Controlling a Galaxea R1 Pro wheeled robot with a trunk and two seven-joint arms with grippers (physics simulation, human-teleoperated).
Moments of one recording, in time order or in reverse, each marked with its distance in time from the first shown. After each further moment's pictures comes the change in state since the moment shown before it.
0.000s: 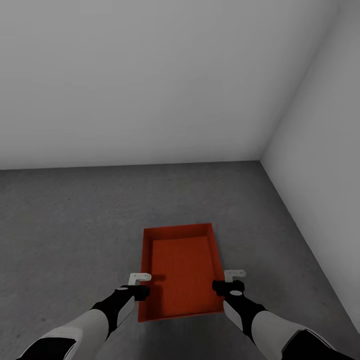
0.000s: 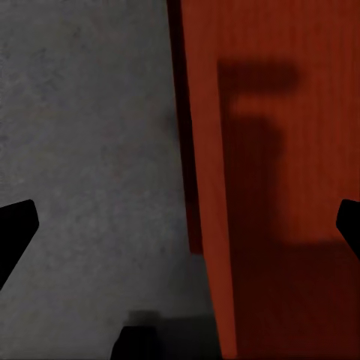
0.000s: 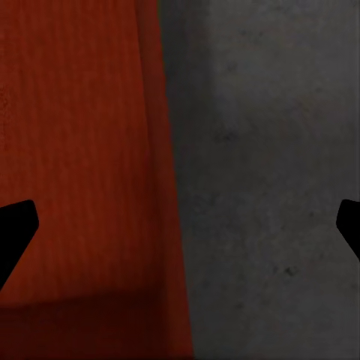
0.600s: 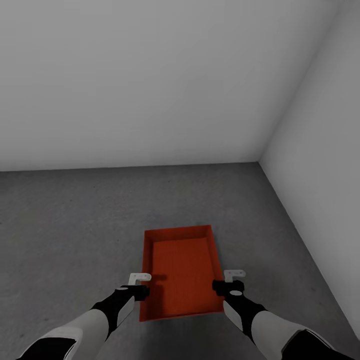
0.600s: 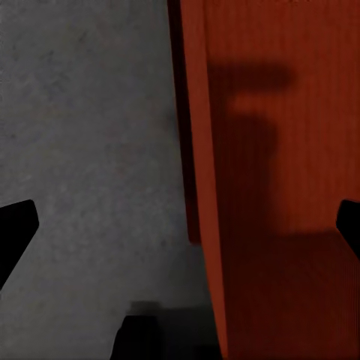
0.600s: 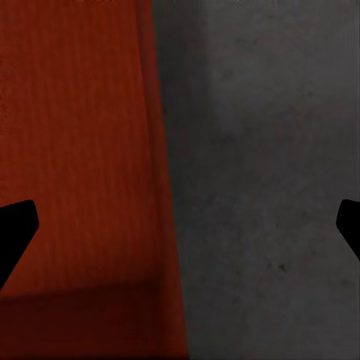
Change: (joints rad) left arm 0.000 0.000 0.001 0.000 0.002 0.001 0.000; right arm 0.000 0.001 0.000 0.000 0.000 -0.003 0.000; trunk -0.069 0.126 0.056
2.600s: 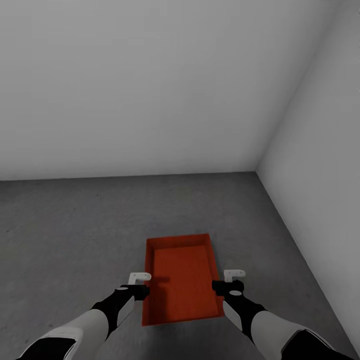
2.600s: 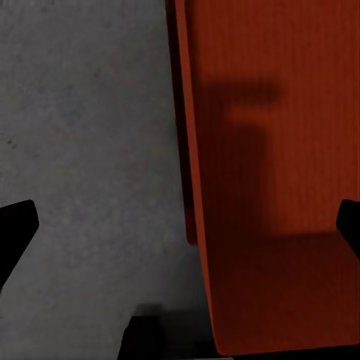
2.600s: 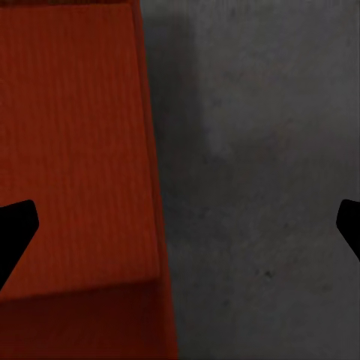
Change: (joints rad) left arm 0.000 0.001 -0.001 -0.001 -0.003 -0.011 -0.003; right arm 0.000 0.002 0.000 0.000 0.000 -0.002 -0.002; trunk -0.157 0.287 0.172
